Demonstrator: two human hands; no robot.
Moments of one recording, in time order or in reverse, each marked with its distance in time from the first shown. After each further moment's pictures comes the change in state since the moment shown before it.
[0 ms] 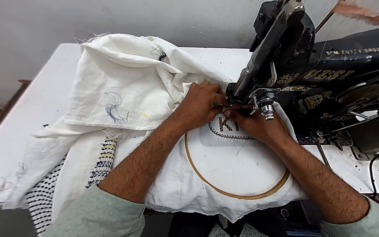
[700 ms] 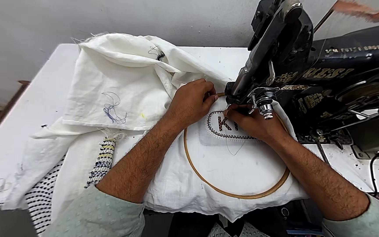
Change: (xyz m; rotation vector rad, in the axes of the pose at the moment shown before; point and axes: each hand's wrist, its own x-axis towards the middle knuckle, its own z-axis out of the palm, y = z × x) left_hand -0.002 -0.005 -0.005 0.053 0.086 -0.240; right_hand 0.003 0.002 0.002 0.009 -0.004 0.004
